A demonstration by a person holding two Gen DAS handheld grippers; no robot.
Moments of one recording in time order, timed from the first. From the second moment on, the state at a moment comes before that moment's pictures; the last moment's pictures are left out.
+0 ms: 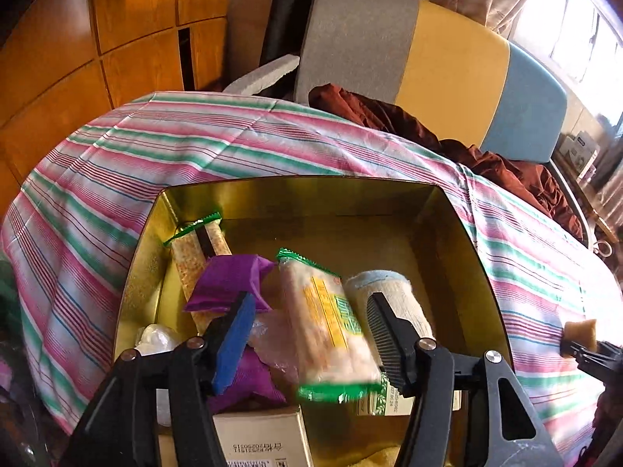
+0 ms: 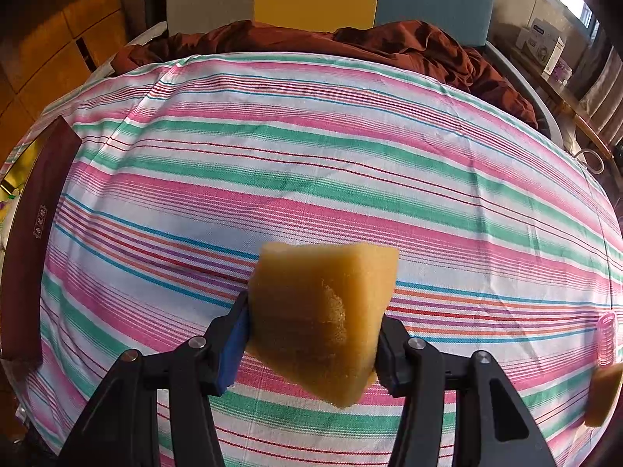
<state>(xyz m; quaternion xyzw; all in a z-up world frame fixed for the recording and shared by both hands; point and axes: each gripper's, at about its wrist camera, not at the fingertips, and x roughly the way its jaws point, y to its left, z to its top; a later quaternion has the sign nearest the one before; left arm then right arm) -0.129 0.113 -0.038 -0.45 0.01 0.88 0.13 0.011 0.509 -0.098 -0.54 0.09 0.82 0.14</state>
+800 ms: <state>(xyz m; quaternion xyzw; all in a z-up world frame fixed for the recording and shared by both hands) -0.042 0.069 0.001 -0.36 0.02 0.92 0.15 0.016 0.421 -0.084 -0.56 0.10 0.82 0.08</state>
